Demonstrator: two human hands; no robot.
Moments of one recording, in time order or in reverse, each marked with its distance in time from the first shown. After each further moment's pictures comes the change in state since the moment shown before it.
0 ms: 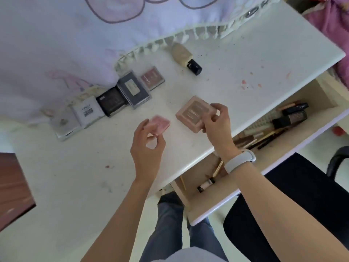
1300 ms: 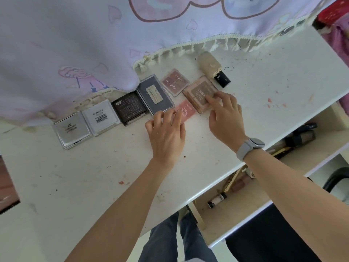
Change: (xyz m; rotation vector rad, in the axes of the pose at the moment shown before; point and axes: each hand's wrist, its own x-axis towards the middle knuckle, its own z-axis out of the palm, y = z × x) left_hand 0.080 -0.025 0.016 0.702 -0.086 0.397; right_hand 0.050 -0.022 0.047 -1.047 -0.026 -0.632
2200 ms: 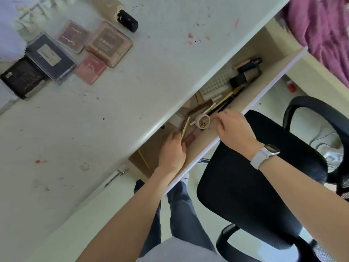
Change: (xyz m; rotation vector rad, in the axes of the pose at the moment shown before) left_hand -0.147 0.157 0.061 -0.420 -0.778 -0.112; right_hand -0.188 0.170 -0.033 0.005 -0.279 0.195
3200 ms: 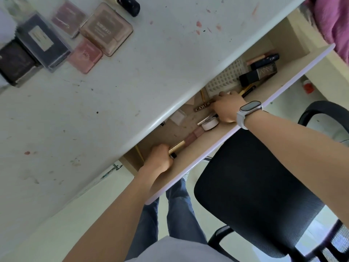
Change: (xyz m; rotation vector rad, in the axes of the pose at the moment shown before) left_hand 0.009 -0.038 0.003 0.097 -0.376 -0.300; right_hand 0.104 0.030 0.028 -0.661 -0.525 -0.259
